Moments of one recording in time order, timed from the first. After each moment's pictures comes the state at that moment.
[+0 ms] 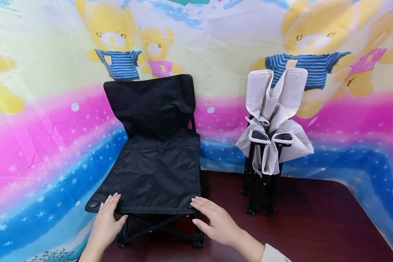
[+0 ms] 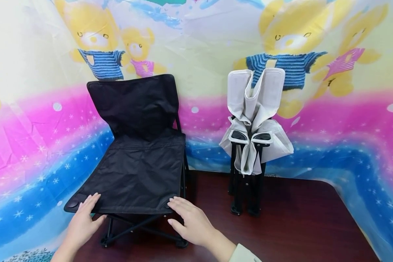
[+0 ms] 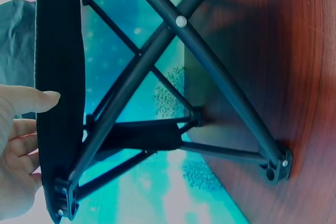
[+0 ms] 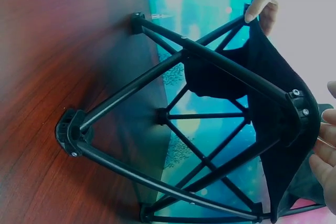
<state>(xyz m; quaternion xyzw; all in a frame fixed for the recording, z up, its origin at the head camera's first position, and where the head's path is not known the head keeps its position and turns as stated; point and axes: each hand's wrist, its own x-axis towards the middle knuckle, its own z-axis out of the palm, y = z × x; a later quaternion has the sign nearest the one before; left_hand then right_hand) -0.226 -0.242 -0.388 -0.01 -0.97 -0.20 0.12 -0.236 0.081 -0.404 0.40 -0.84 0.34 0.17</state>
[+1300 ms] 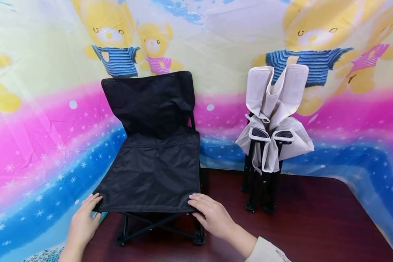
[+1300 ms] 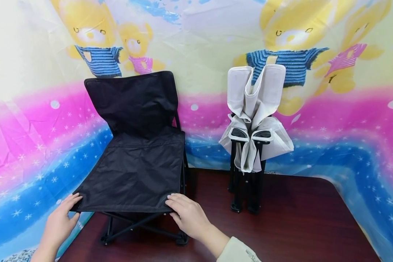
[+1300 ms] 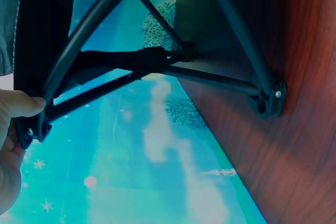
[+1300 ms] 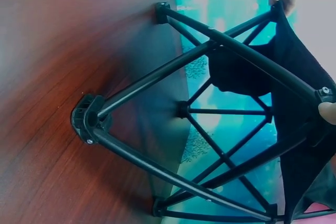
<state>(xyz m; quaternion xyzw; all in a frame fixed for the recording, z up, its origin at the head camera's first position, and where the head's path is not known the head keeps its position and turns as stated) -0.225 -0.291 -0.396 0.01 -0.96 -0.17 0.21 -0.254 0.070 -0.415 0.44 -0.80 0.28 0.31</state>
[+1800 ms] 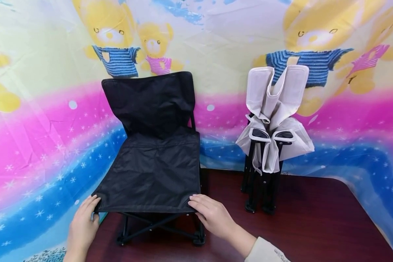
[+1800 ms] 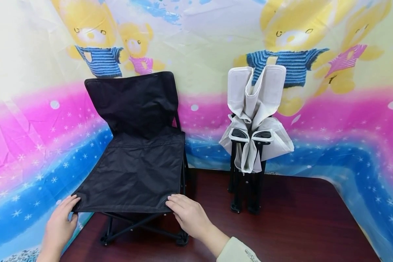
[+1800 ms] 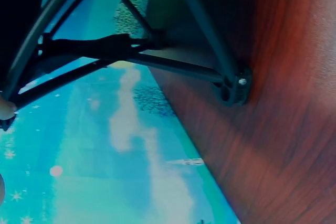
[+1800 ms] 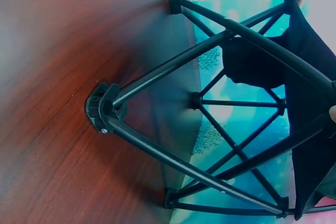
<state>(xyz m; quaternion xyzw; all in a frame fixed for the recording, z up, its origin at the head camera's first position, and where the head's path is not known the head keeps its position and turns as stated) -0.229 -0.297 -0.418 0.00 -0.94 -0.14 0.32 -0.262 0.071 -0.420 0.47 -0.77 0.23 0.37</state>
